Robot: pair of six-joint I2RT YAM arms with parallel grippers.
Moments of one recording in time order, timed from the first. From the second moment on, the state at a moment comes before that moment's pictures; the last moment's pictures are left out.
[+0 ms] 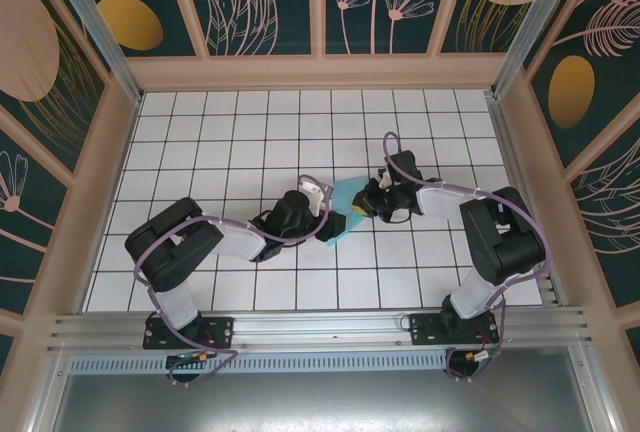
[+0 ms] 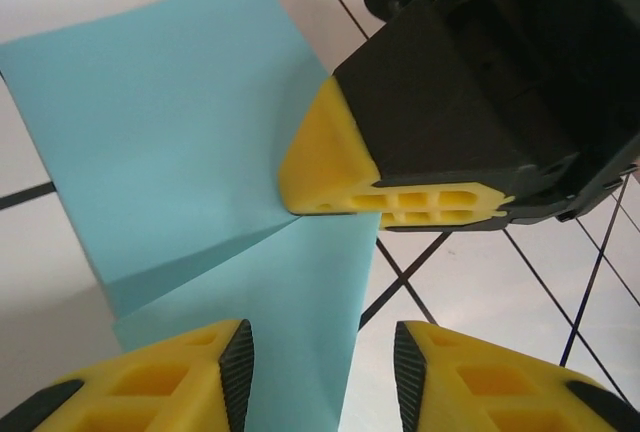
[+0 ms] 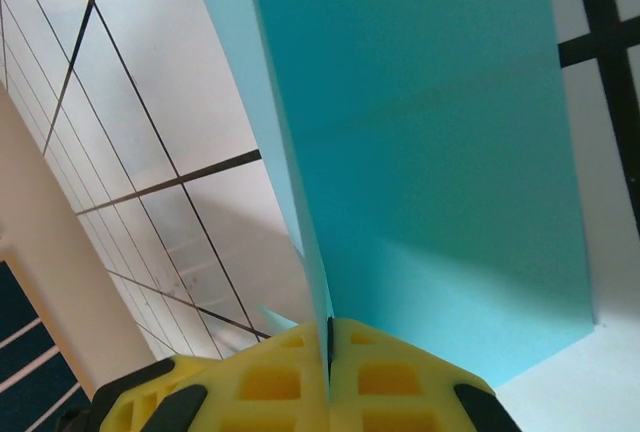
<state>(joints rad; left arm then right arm) -0.85 1.76 0.64 0.64 0.19 -0.56 0.40 1.65 0.79 -0.12 -0.59 1.00</state>
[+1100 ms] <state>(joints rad) -1.02 1.85 0.74 0.48 -0.24 -0.28 0.40 1.65 0.80 -0.12 -0.57 1.19</state>
